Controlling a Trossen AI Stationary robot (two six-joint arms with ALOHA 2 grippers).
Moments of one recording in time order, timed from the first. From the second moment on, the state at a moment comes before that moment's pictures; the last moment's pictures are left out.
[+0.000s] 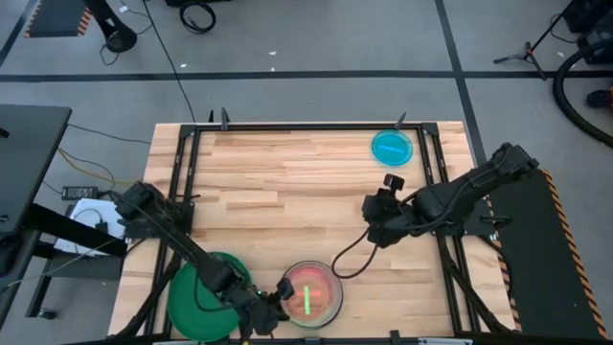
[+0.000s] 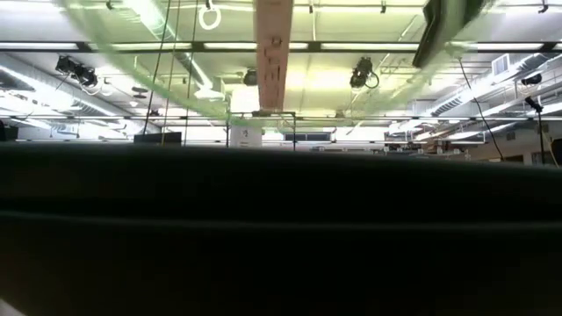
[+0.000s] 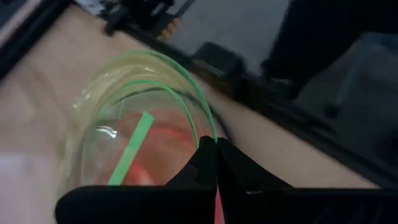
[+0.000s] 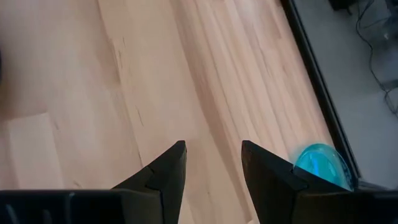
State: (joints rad) left arm -0.72 1.81 1.17 -0.06 -0.18 0.34; right arm 0.44 1.39 1.23 -1.16 0.65 0.59
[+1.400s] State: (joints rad) left arm -0.68 1.64 1.17 -0.29 -0.18 -0.03; right arm -0.13 1.42 0.93 -0.87 0.61 0.70
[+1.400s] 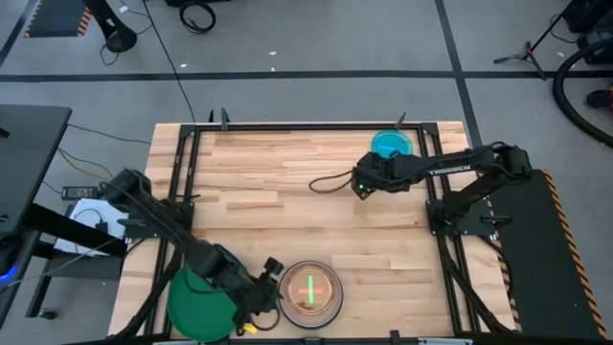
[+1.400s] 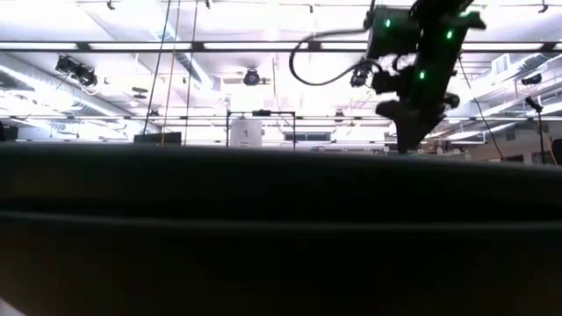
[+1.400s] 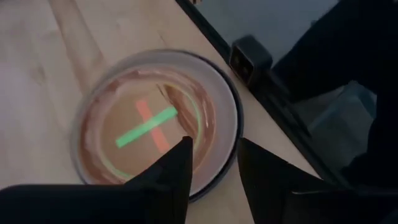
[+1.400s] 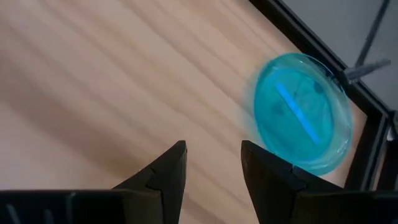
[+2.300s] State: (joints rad) left arm -0.58 1.08 0.64 0.20 -0.16 0.12; right arm -0.51 1.42 0.70 -0.35 0.51 0.49
